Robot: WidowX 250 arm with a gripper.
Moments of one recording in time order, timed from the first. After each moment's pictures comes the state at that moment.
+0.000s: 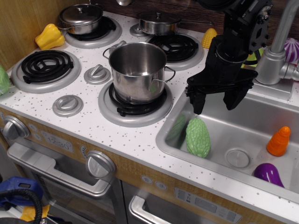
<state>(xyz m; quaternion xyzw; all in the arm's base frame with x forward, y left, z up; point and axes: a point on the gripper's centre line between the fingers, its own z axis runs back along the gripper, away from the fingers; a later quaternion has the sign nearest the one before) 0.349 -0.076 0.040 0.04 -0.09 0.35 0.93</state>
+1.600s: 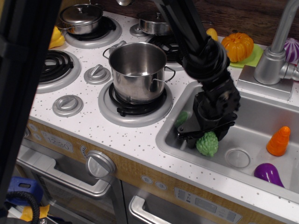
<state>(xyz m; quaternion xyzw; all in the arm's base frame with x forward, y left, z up) 0.357 -0.070 -0.062 0.00 -0.14 0.36 0.92</state>
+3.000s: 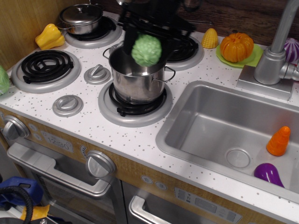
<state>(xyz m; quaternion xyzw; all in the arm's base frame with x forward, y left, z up) 0.330 0.043 0.110 0.18 -0.07 0.22 0.96</state>
